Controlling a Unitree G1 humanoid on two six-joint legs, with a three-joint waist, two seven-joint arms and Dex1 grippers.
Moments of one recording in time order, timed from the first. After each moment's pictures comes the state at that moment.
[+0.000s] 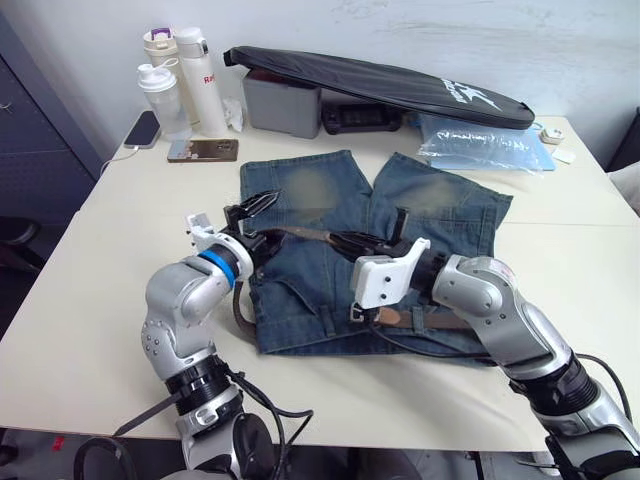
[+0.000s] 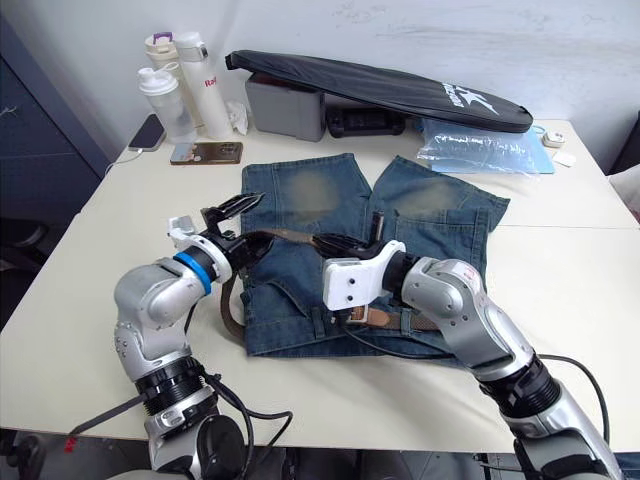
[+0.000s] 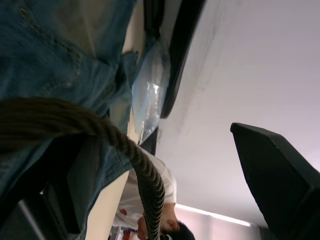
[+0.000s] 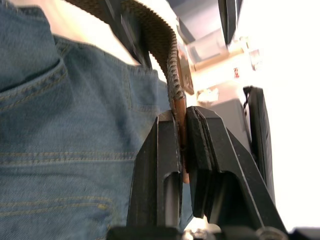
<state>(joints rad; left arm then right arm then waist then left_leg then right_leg) -0.54 -0.18 0.63 -0.25 -1.96 0.85 1.17 -0.49 -0.62 0.35 -0.35 -0.33 -0.04 0.63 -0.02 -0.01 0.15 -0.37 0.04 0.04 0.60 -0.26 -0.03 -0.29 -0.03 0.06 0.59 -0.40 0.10</state>
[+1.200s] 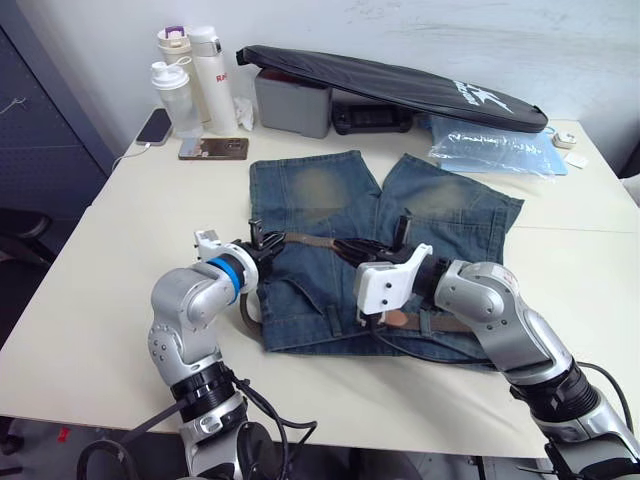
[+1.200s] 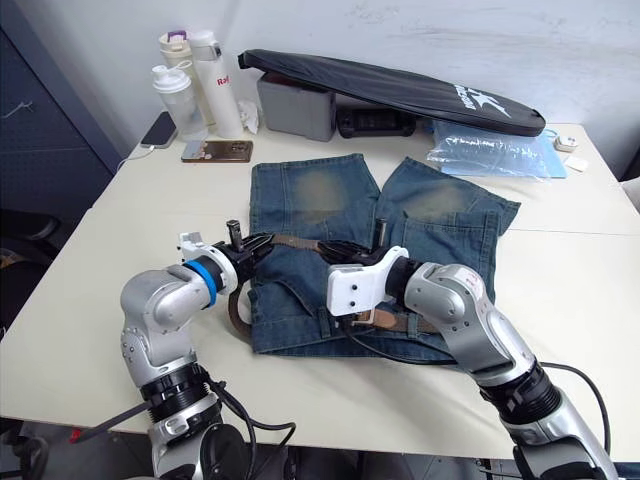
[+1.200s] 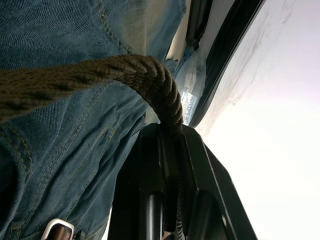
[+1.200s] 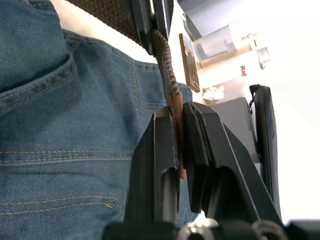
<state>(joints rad) -0.51 -0.20 0.58 -0.23 -1.96 0.81 1.26 -0.44 -0.58 0.30 -0.35 -0.31 -0.03 0.67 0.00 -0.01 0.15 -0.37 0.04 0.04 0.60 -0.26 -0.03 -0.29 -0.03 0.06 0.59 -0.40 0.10</state>
